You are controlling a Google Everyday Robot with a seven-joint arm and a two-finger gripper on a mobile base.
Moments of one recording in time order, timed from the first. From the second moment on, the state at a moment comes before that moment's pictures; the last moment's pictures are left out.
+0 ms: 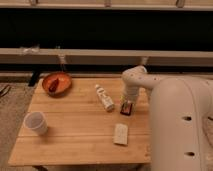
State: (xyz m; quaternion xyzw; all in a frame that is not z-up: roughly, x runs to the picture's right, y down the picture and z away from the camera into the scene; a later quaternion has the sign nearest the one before) arm 0.151 0.106 0.917 -0.21 0.27 0.75 0.57
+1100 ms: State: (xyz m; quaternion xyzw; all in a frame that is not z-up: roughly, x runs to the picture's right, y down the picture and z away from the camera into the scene) arm 0.078 0.135 0.779 -0.23 0.27 0.69 0.63
